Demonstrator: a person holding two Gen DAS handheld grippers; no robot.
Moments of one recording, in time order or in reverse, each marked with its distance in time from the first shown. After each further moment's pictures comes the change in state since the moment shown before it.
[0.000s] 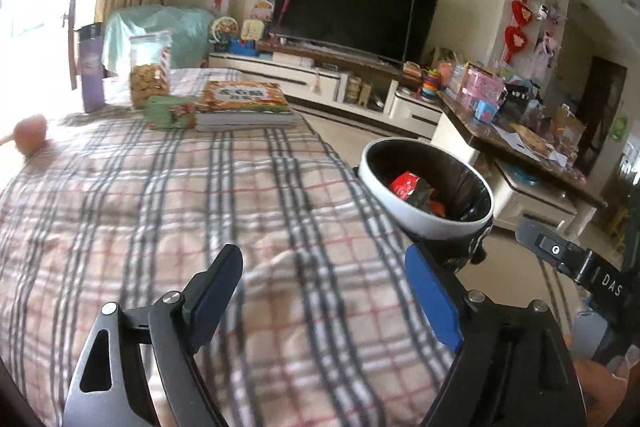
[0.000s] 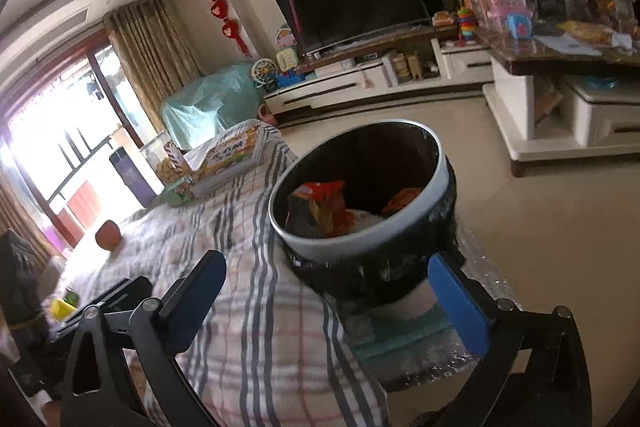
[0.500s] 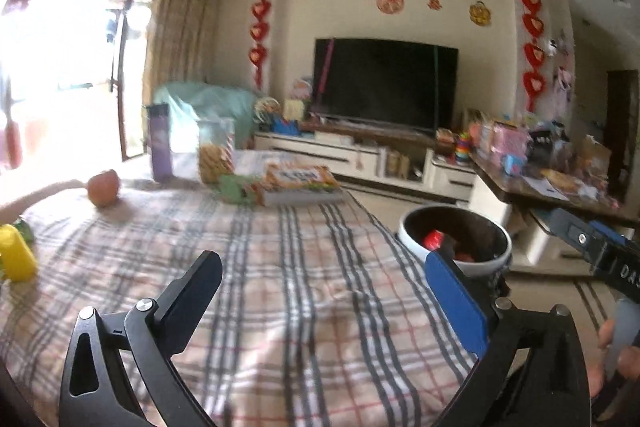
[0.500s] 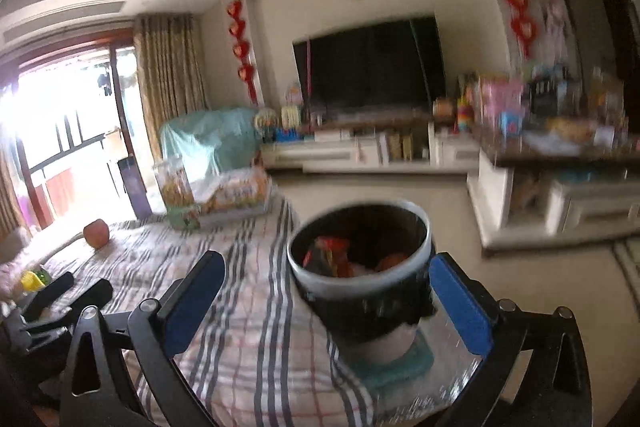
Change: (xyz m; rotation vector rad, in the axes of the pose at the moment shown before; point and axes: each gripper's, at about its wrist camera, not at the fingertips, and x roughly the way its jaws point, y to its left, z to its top) left arm -0.098 -0.010 -0.040 0.050 -0.303 0.180; right arm -0.064 0.060 -0.004 -0.211 -0.273 -0.090
